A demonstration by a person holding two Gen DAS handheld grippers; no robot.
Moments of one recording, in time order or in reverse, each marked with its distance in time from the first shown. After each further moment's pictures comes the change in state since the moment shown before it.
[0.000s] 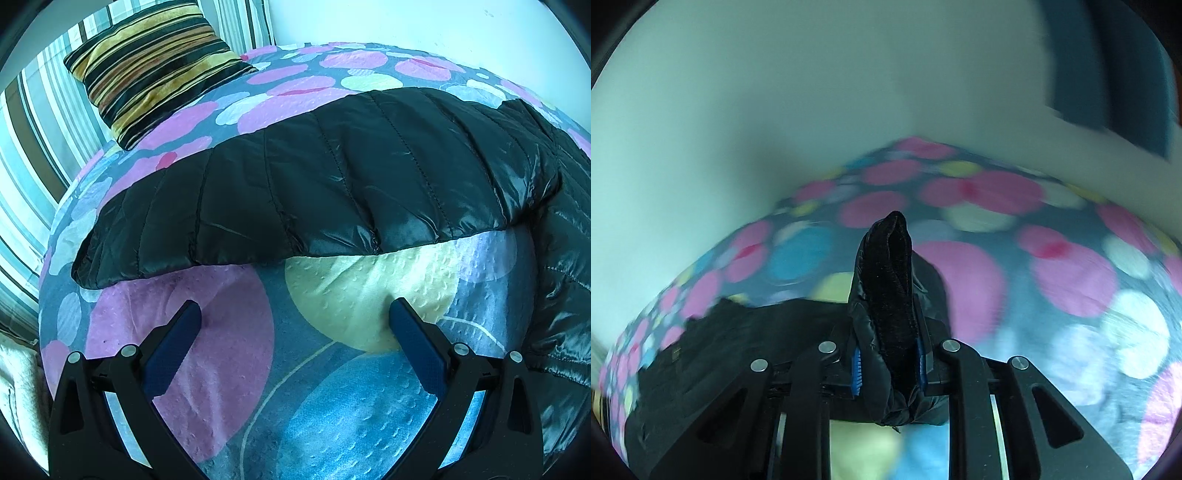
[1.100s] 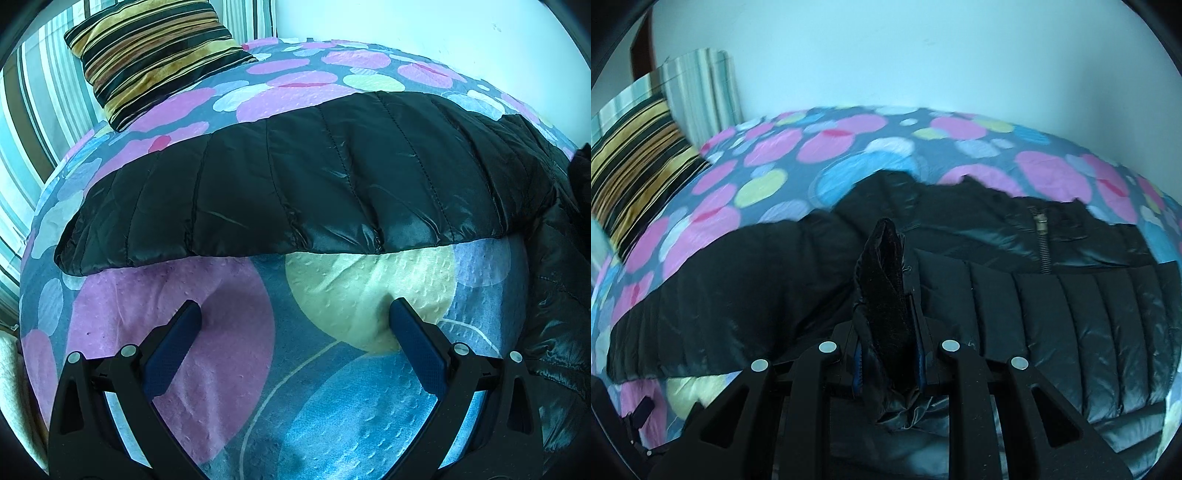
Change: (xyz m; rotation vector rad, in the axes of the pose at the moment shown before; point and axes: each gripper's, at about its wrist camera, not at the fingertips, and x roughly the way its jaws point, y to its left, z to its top) left arm 0.006 0.010 -0.001 -0.053 0.019 -0.071; right arm -0.001 0.415 -0.223 -0.743 0.309 0.512
